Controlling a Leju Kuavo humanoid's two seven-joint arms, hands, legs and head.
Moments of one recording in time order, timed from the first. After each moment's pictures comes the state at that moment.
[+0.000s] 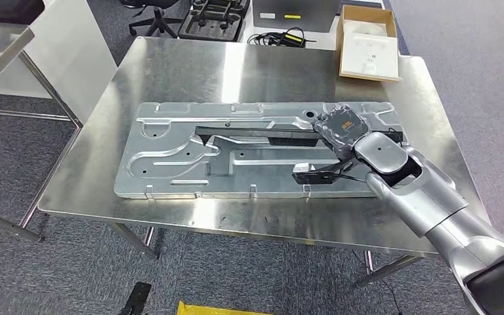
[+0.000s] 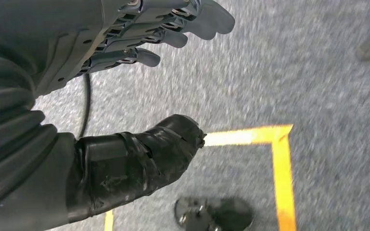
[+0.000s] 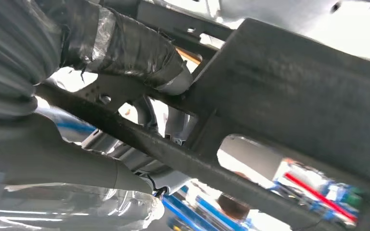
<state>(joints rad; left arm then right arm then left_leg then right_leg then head) -0.24 -0.16 1.37 -0.15 -1.51 0.28 -0.23 -0.95 -0.41 0.84 -1.04 1.08 0.11 0.03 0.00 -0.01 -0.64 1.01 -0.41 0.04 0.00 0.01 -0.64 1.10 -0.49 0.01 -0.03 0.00</state>
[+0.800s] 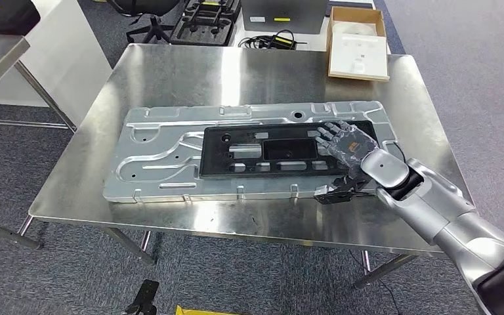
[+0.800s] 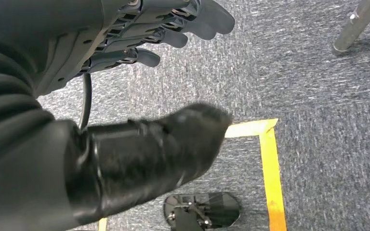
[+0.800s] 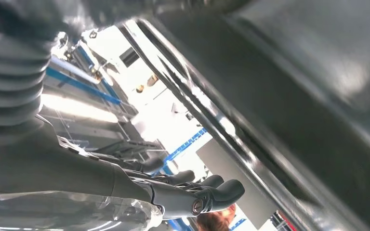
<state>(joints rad) -0.25 -0.17 1.37 -0.15 -1.55 0.31 -0.22 -0.95 -0.46 0.98 -0.91 1.22 0.06 -0.02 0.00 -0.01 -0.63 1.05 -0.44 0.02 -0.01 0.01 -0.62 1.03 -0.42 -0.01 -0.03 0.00</state>
